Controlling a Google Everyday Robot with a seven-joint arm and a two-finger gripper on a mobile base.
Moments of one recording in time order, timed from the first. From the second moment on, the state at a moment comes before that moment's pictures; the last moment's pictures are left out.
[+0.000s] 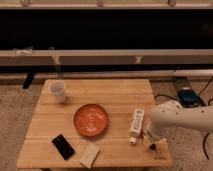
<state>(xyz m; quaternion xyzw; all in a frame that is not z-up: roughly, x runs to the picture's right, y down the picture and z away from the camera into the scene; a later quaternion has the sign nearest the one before) 0.228 0.265 0.727 -0.32 0.18 0.45 0.81</state>
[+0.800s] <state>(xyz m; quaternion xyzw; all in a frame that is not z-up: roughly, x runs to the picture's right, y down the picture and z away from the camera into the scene) 0.090 0.206 0.671 -0.31 0.13 0.35 0.88</state>
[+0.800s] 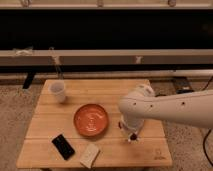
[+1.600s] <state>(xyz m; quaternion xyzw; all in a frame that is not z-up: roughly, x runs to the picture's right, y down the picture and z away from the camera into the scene) -0.068 0.219 0.682 -0.32 0.02 0.24 0.92</state>
